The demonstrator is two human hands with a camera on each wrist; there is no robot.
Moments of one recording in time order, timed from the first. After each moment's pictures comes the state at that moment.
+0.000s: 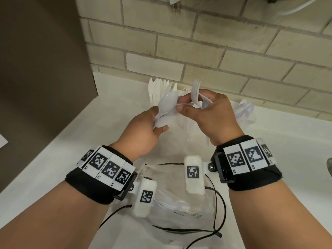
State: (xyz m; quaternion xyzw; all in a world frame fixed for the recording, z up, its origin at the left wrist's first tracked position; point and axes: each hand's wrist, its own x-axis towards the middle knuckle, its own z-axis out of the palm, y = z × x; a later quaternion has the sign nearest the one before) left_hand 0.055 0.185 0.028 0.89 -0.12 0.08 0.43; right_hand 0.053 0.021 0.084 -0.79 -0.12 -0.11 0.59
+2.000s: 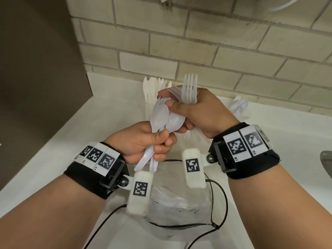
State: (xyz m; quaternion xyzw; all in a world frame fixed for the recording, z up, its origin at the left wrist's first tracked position) left_hand 0.045 0.189 0.023 0.41 -0.23 -0.40 0.79; right_hand 0.051 0.022 0.097 -0.77 -0.15 0.06 0.62
